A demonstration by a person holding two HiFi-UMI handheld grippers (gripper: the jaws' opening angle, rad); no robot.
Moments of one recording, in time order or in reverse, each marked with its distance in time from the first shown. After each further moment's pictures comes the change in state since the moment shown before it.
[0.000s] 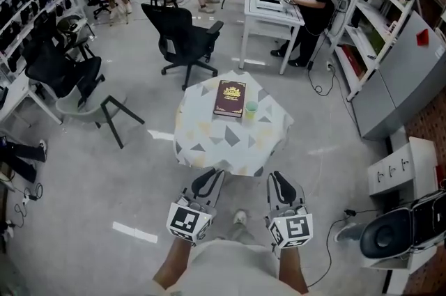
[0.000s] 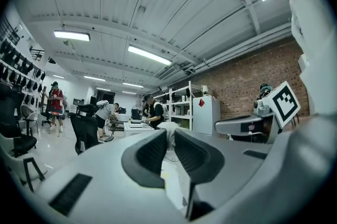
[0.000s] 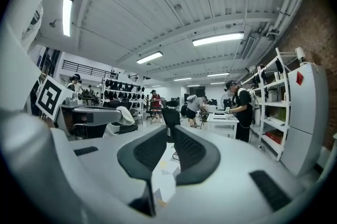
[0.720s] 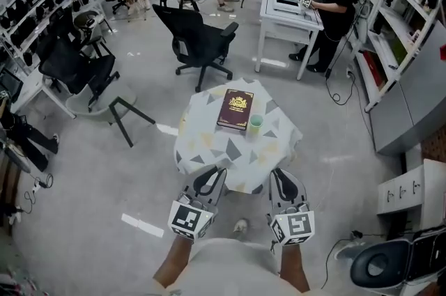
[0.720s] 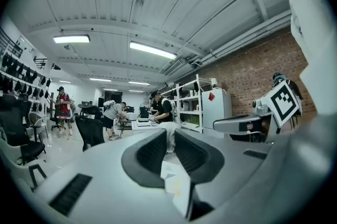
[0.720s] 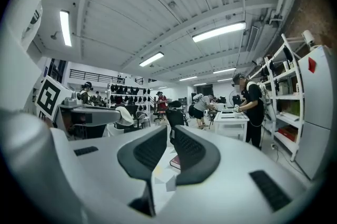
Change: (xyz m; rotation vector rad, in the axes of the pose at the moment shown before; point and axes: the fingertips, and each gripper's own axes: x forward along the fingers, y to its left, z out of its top) left arm 0.096 0.020 0.006 0.043 0.050 0.100; right arm 0.082 -0.081 -0.005 0.069 -0.003 0.104
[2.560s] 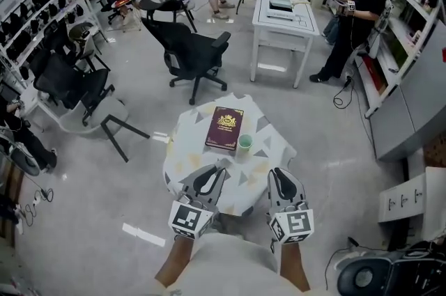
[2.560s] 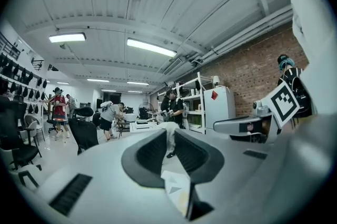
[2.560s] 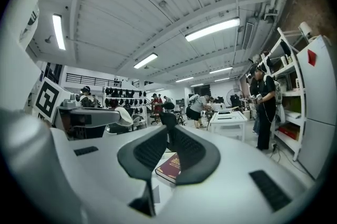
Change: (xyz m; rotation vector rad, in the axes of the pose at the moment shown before) left arm 0.114 0.013 0.013 0.029 -0.009 -0.004; right arm 0.069 -0.090 0.006 0.036 -0.020 -0.010
